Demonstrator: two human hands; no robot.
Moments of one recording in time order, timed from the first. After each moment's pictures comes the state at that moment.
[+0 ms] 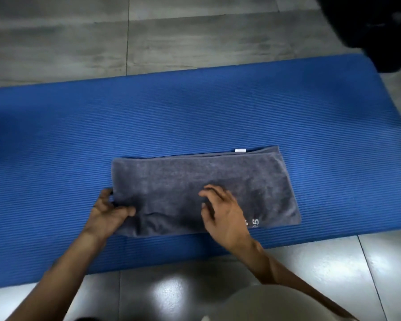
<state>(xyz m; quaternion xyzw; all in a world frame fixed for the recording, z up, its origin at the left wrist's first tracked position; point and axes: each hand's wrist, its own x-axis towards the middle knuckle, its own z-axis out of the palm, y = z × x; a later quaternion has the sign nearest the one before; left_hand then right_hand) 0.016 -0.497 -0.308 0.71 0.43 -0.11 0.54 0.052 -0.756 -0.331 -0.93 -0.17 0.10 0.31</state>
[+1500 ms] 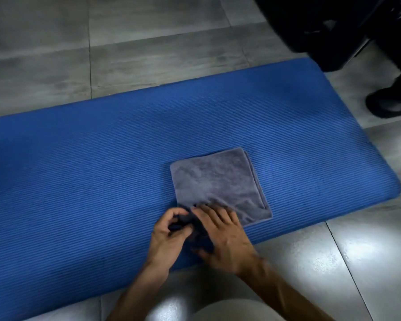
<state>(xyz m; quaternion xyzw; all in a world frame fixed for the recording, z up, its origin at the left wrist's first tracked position) 0.013 -0.661 -0.305 0.74 0.24 -0.14 0.61 0.021 -0.828 -0.330 -0.94 -0.27 0.06 0.18</state>
